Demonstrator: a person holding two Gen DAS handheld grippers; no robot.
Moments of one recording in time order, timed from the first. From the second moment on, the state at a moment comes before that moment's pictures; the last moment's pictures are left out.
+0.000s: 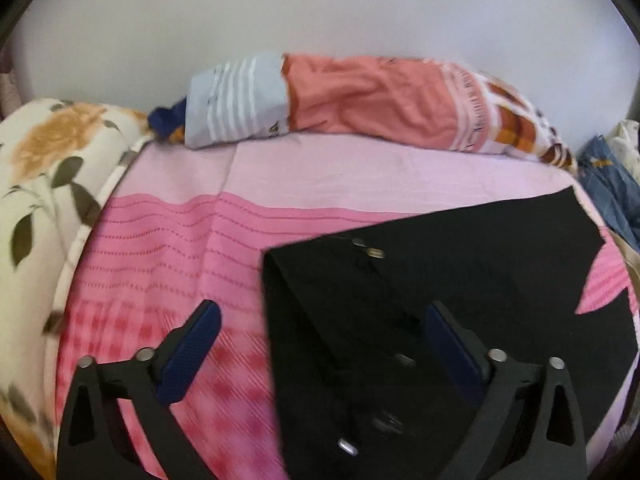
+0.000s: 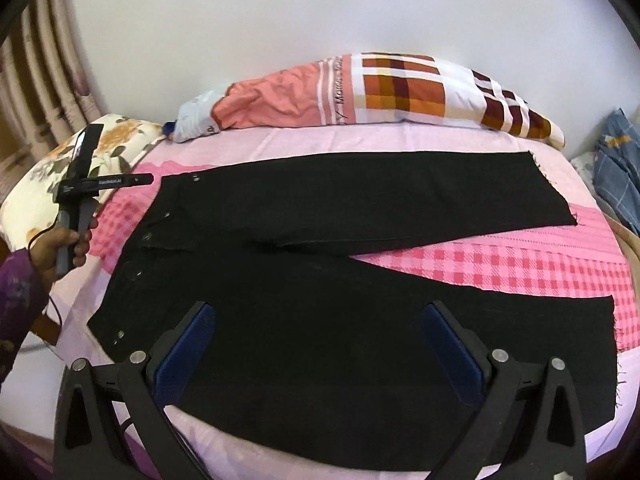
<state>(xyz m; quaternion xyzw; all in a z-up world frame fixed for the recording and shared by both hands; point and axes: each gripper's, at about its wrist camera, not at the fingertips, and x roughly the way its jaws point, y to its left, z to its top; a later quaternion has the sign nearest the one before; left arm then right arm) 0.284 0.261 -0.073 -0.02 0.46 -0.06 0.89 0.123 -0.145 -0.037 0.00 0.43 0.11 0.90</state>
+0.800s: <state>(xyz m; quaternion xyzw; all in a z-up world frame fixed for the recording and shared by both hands) 0.317 0.259 -0.079 -0.05 0.46 -0.13 0.88 0.190 -0.140 -0.031 0.05 0.44 0.11 0.89</state>
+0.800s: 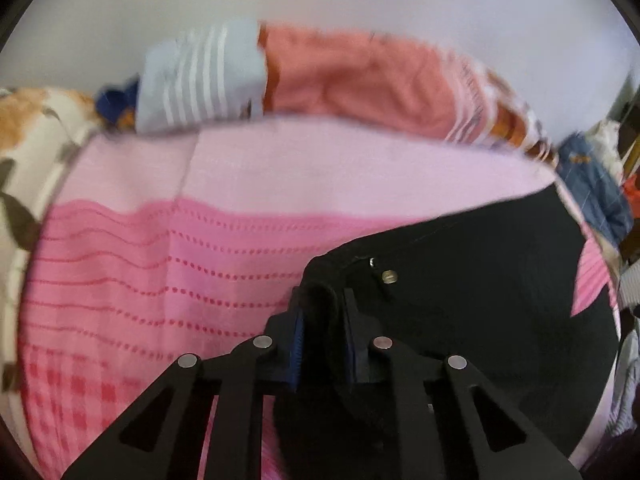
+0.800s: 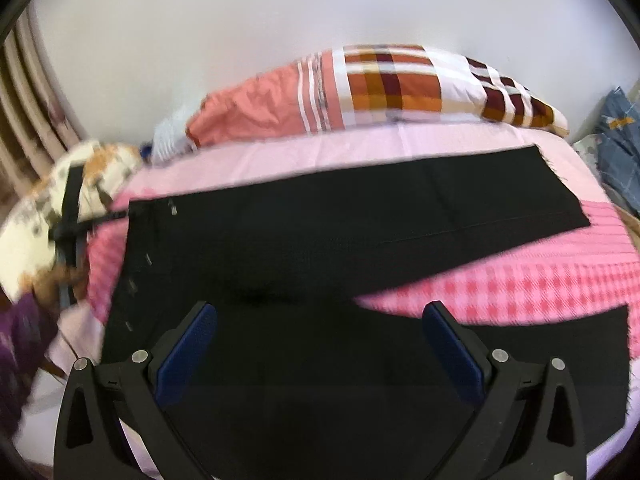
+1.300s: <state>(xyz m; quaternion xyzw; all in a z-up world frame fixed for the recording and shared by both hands) 0.152 0.204 -0.020 -0.09 0.36 -0.14 0.92 0.382 -0.165 -0.108 0.38 0.54 0.20 0.72</state>
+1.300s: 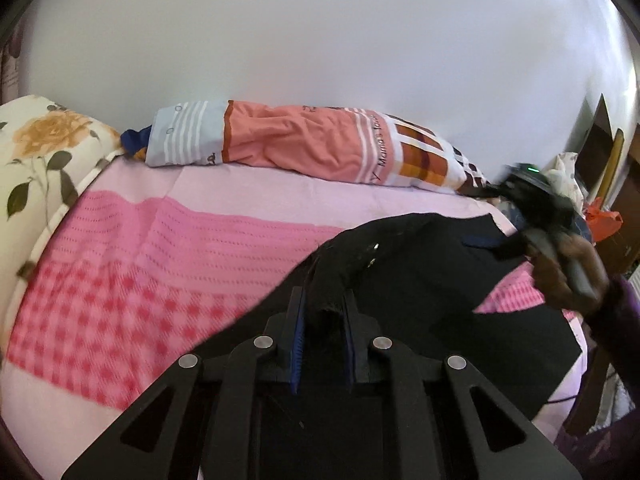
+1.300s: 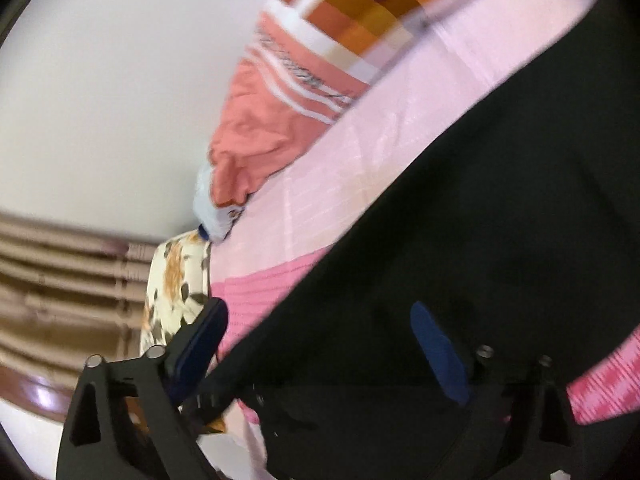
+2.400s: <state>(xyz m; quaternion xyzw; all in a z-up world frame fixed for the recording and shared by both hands) 0.035 0.250 -0.092 -0.20 0.50 -0.01 0.84 0.143 -0.148 -0.214 0.40 0.68 0.20 0.58</state>
